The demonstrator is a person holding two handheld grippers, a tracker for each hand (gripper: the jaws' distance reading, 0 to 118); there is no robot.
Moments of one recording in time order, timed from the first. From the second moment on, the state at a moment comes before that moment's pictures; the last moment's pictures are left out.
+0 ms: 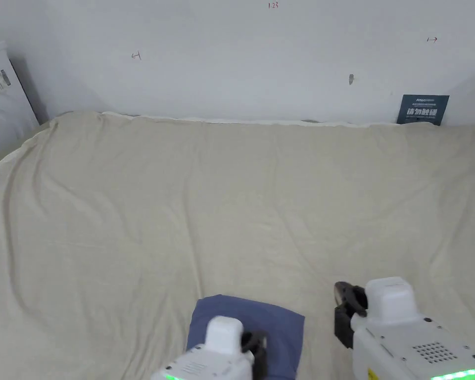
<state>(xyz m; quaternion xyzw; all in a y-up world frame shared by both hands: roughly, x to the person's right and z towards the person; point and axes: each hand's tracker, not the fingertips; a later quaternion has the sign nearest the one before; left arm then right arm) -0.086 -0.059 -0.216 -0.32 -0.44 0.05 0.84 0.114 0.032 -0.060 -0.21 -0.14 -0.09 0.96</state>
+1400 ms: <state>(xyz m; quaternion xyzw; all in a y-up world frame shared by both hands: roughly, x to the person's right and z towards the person) -0.114 -0.081 -0.324 -0.43 -0.43 -0.02 0.79 0.170 -0.171 -0.128 -0.28 0.12 -0.54 0.79</state>
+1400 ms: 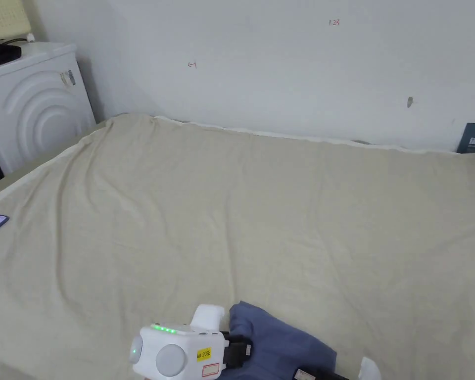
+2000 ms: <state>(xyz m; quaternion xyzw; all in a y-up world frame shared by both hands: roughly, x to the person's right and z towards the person) -0.286 -0.012 -0.617 -0.43 -0.16 -0.42 0.79 0.144 -0.148 -0.178 -0.25 0.12 -0.55 0.79</state>
